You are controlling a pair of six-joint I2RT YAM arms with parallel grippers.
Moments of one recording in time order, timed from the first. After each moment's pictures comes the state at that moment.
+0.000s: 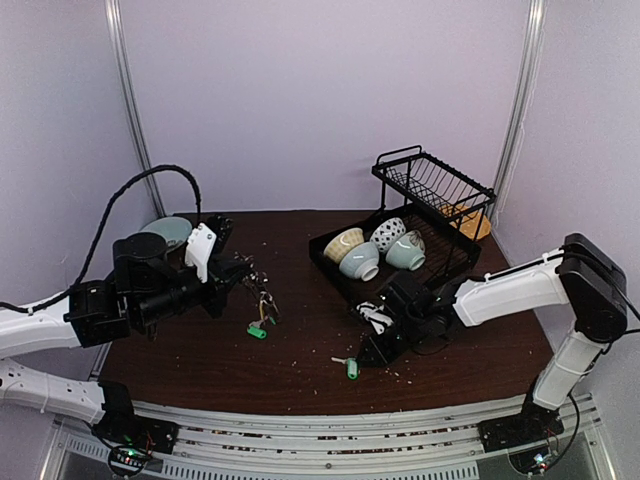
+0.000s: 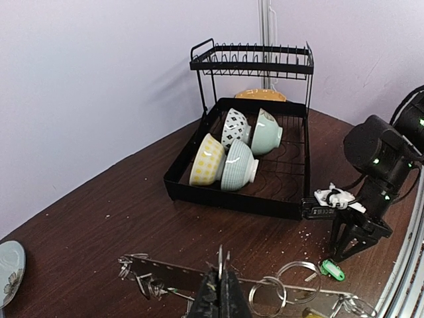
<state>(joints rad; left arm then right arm) -1.02 0.91 0.74 -0.07 -0.30 0.00 0.89 1.68 0.85 -0.20 -0.29 0.29</state>
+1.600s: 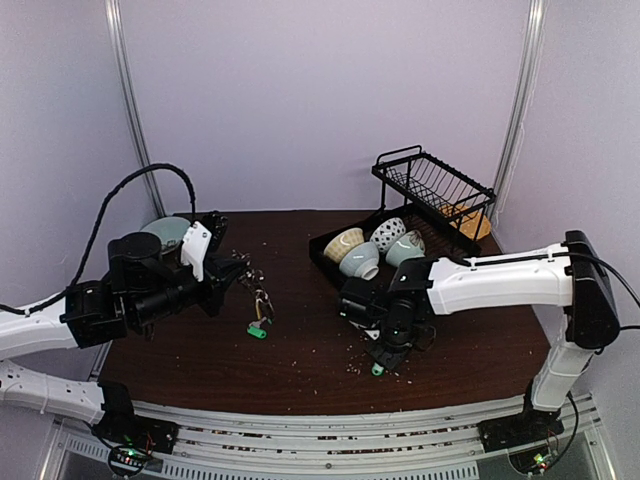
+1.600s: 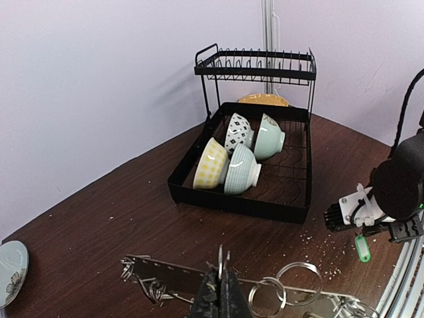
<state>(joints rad) -1.02 0.89 0.74 -0.08 -0.31 0.00 1.12 1.76 1.29 -1.05 0.29 0.34</state>
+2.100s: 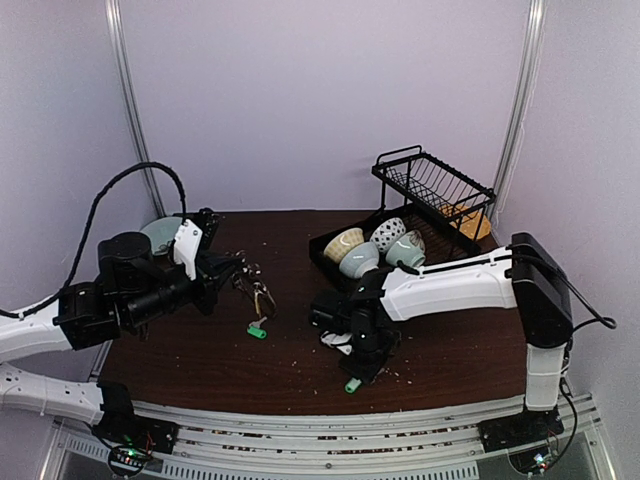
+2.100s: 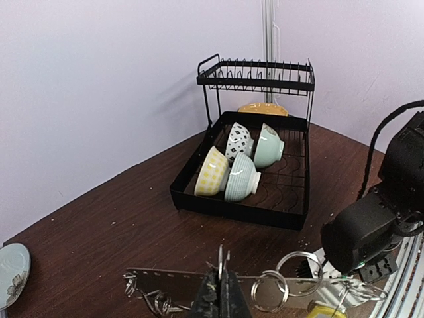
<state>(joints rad) -1.02 0.85 0.73 -0.08 -0.31 -0.01 1.12 1.98 1.43 -1.03 0.07 0.21</state>
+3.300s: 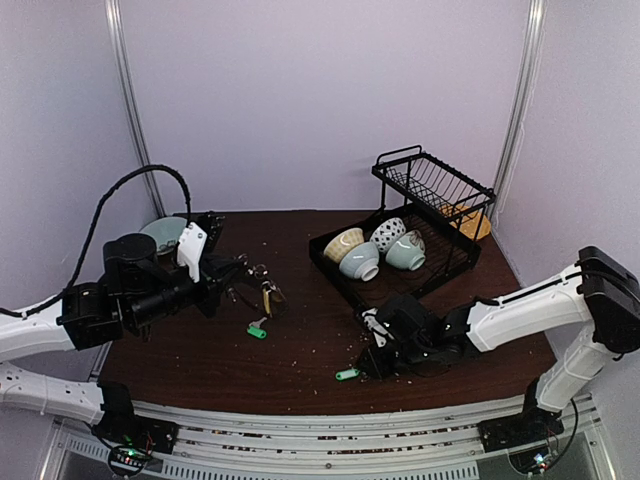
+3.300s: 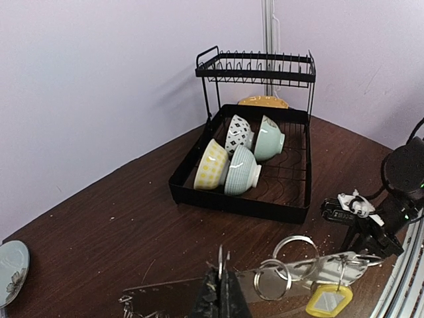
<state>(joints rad) -1.02 0.86 0.73 -0.08 -0.31 -0.01 1.05 1.57 0.72 -0.06 -0.01 0.53</state>
